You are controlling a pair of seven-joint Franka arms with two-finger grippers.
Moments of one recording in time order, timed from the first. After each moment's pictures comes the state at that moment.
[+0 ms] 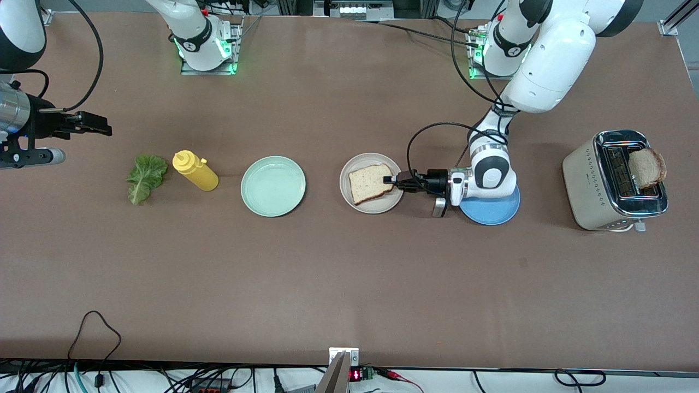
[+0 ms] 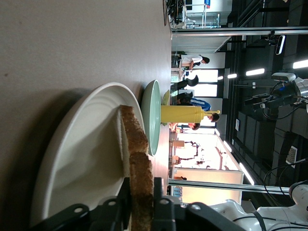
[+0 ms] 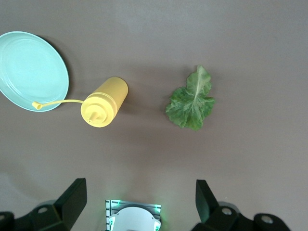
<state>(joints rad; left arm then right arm) -0.20 0.78 -0.10 -1.97 -1.72 1.83 1.18 -0.10 0.08 0.04 -1.67 -0.01 1.49 -0.15</state>
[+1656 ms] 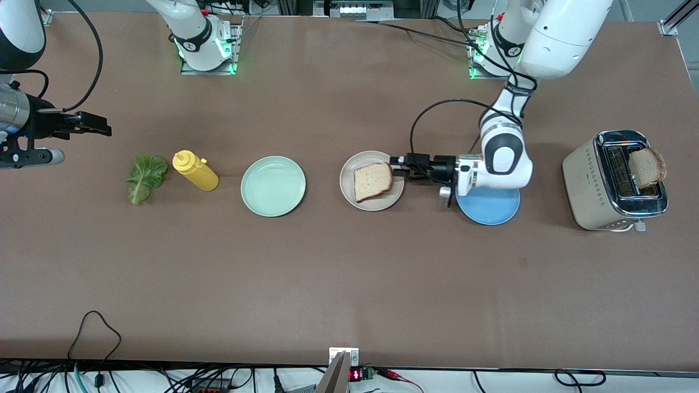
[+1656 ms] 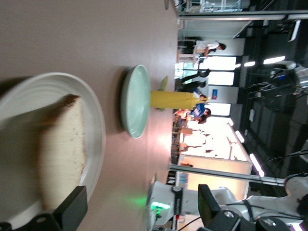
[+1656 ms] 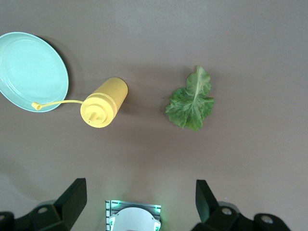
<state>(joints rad) -0.26 0.55 0.00 -2.08 -1.57 1.84 0.99 -0.10 0.08 0.04 -1.67 -0.01 1.49 -0.15</state>
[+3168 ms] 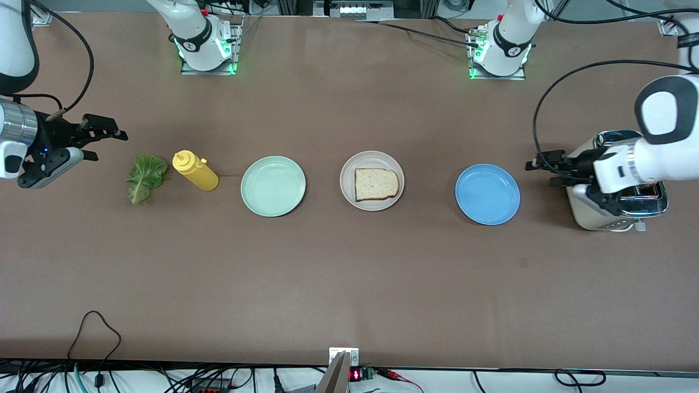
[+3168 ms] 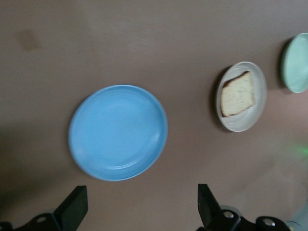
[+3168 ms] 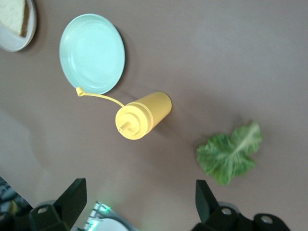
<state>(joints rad) -0.03 0.21 0.15 -1.81 -0.40 1.75 0.52 -0.18 0.12 0.07 -1.77 0.20 1.60 -0.73</state>
